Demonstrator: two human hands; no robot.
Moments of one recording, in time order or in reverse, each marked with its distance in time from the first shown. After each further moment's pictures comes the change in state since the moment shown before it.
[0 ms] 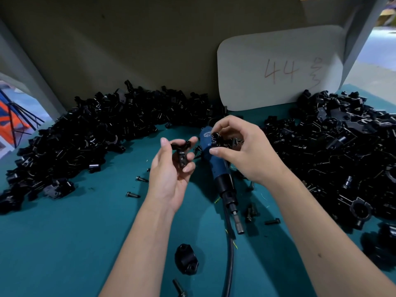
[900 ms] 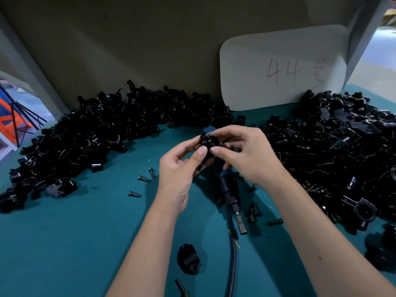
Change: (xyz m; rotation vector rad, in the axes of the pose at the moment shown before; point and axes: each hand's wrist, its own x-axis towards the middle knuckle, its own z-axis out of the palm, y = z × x) left_hand -0.006 -0.009 0.002 0.238 -0.172 0.170; right_hand -0.002 0.008 0.009 0.217 -0.025 0.098
